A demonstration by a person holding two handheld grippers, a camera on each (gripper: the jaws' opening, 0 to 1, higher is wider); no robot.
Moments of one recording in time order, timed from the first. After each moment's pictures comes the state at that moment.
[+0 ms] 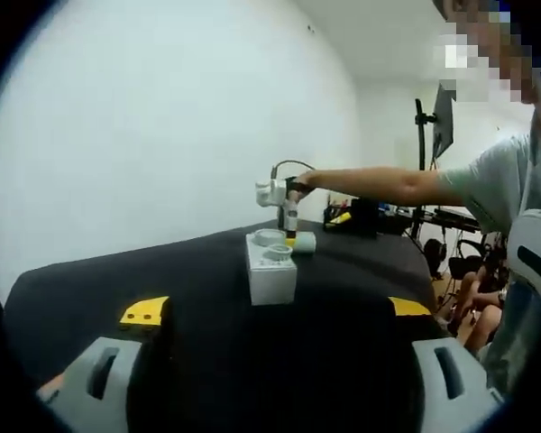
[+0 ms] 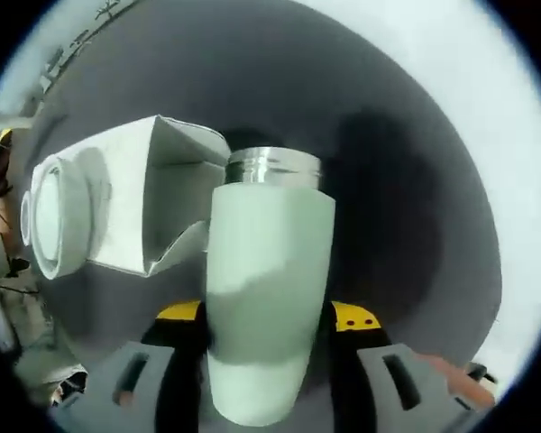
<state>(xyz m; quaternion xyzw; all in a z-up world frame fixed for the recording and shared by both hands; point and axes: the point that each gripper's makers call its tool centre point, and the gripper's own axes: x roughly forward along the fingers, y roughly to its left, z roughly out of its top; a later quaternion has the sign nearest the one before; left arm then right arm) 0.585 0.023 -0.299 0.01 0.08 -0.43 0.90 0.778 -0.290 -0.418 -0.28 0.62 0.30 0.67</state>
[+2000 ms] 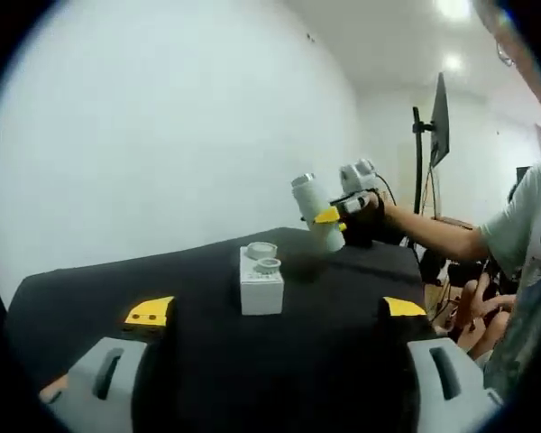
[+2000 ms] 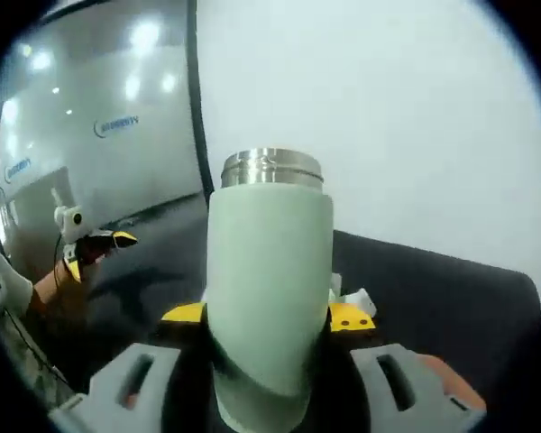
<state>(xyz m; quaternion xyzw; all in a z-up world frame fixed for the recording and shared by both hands) 0.552 0.012 -0.275 0.01 0.06 -0.43 0.90 0.661 -0.230 -0.257 0.01 0.14 0.39 0.91</state>
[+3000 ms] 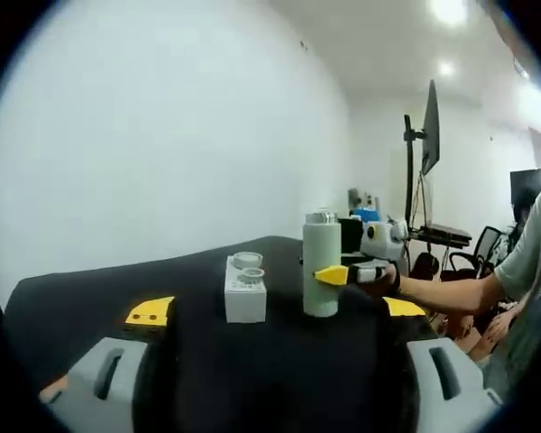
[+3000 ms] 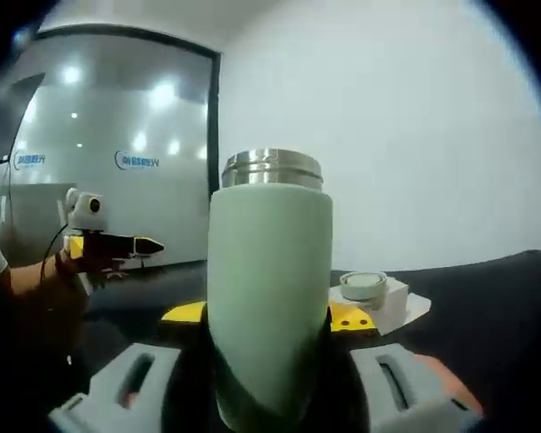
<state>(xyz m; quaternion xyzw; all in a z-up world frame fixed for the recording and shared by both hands) 0.541 0.013 -0.259 -0.01 0.05 -0.44 0.90 0.595 -0.165 -0.296 0.05 -0.02 0.37 0.93</state>
